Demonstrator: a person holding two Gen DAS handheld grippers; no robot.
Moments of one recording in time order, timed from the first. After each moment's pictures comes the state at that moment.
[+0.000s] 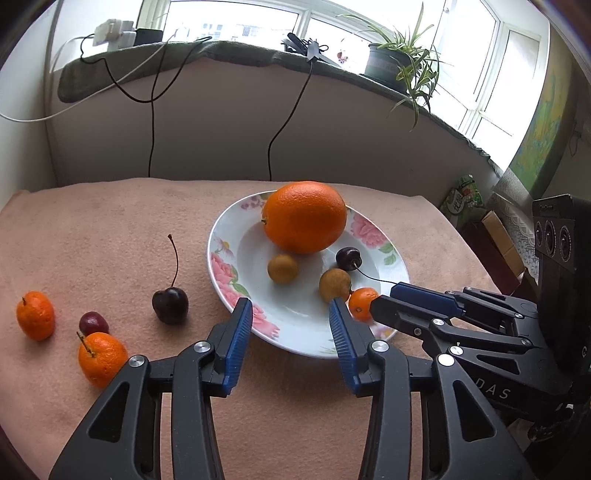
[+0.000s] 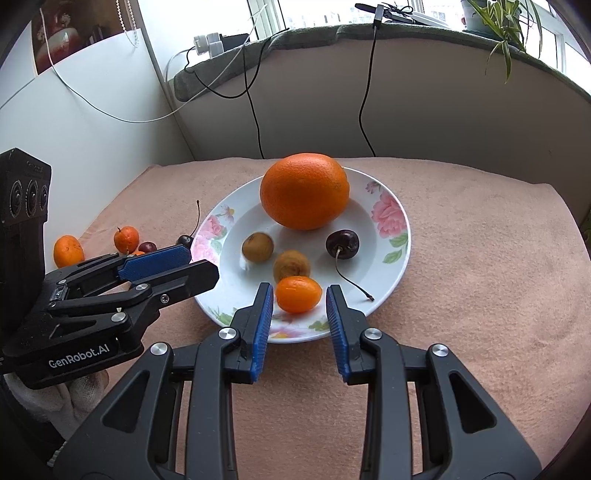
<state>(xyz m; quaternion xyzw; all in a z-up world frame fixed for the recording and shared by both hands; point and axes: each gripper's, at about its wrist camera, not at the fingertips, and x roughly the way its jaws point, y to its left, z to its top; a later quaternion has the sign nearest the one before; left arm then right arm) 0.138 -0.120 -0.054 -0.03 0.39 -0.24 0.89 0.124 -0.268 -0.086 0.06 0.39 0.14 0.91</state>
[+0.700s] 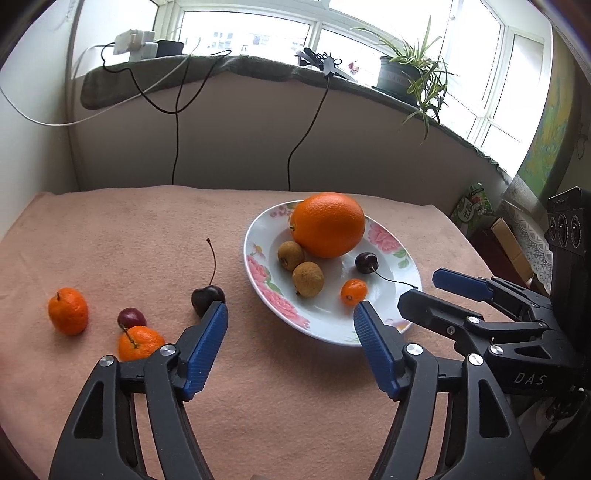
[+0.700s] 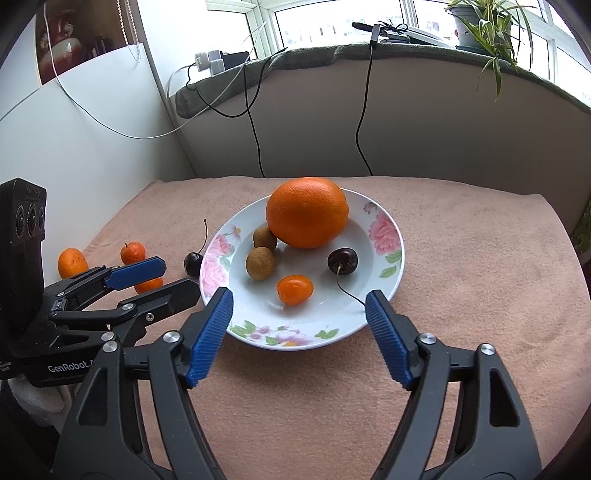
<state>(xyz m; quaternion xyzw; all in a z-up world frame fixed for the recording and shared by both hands) 0.125 -0.098 -0.044 -0.03 0.37 -0.21 0.90 0.115 -0.267 -0.068 0.07 0.36 0.13 0.92</state>
